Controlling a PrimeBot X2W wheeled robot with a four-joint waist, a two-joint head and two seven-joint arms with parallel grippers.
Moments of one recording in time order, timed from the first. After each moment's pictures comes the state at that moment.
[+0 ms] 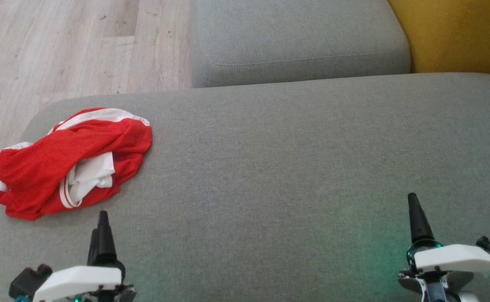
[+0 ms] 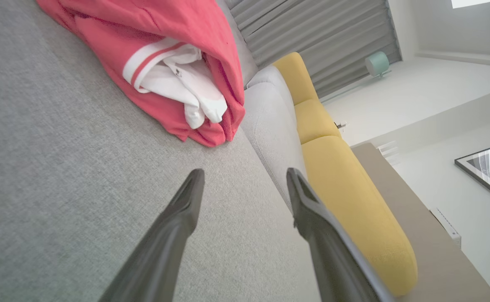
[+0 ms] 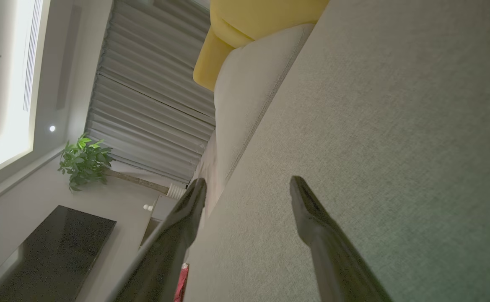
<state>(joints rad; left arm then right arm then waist) 0.01 0.04 -0.02 0.28 -1.16 -0.11 0.00 0.01 -0.04 0.00 0.32 1.12 0.12 0.00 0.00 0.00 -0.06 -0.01</state>
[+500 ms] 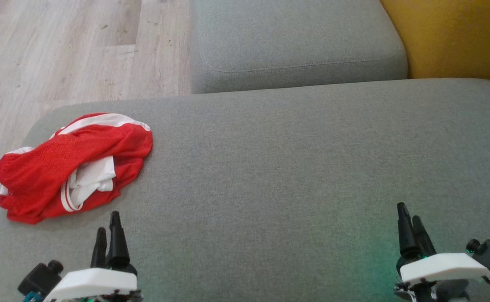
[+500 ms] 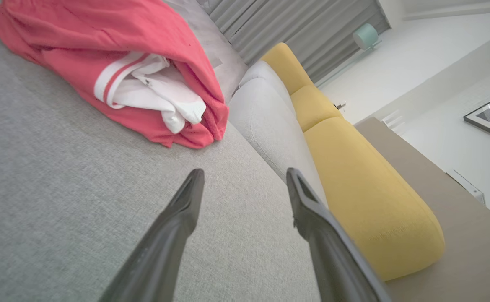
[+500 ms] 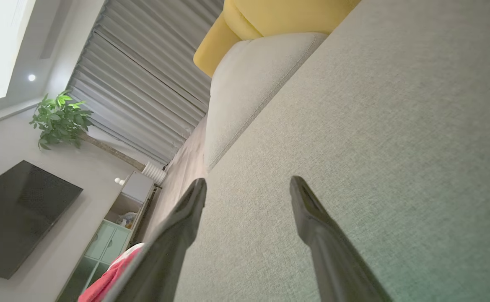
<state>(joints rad) 0.03 0.04 -0.06 0.26 -0.99 -0.09 -0.04 0.05 -0.05 0.03 0.31 0.91 0.12 -0.04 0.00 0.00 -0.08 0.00</state>
